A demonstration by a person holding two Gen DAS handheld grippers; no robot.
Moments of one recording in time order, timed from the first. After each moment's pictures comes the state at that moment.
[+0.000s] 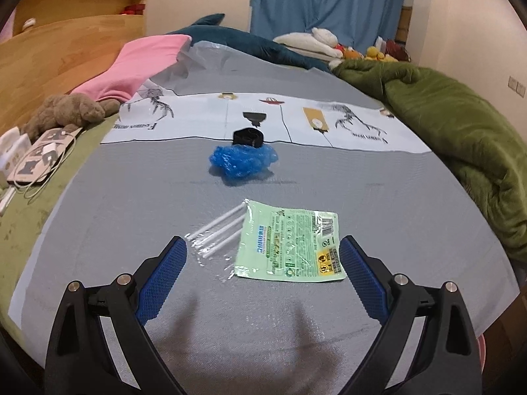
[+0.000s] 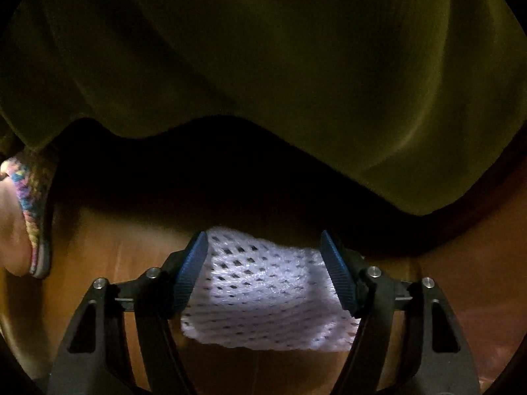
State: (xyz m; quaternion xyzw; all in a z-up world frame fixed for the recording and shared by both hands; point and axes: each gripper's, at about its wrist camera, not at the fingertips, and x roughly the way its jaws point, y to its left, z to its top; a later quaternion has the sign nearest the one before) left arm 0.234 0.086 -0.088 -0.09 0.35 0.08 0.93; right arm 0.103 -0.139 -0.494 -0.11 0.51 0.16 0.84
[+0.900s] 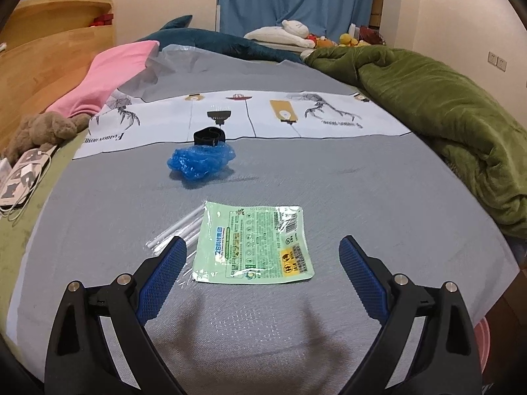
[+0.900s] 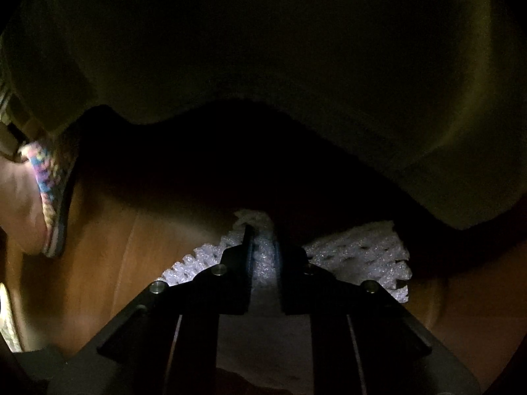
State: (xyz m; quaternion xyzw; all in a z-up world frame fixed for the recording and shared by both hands) left arm 0.245 0.052 -0.088 -0.06 0.35 0.04 0.93; right arm 0.113 -0.168 -0.474 -0.10 0.51 0.24 0.82
